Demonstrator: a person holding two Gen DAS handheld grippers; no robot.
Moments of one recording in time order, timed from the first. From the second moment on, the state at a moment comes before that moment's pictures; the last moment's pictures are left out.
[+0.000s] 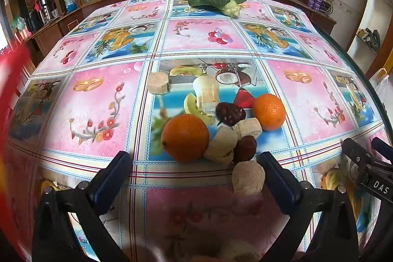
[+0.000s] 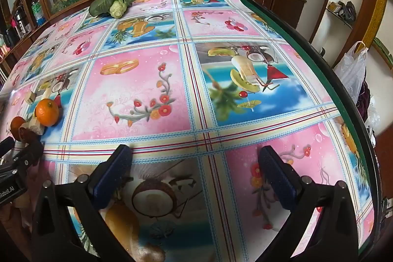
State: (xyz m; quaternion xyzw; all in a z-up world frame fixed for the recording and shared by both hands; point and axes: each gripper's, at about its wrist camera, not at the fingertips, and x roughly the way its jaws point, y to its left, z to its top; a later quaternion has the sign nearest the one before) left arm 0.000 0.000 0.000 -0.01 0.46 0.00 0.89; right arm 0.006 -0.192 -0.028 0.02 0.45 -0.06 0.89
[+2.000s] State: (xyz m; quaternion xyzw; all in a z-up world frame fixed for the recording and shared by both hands) left arm -0.090 0.069 0.069 -0.04 0.38 0.05 0.92; right arm -0.082 -0.091 0.051 -0.02 0.32 0.03 0.95
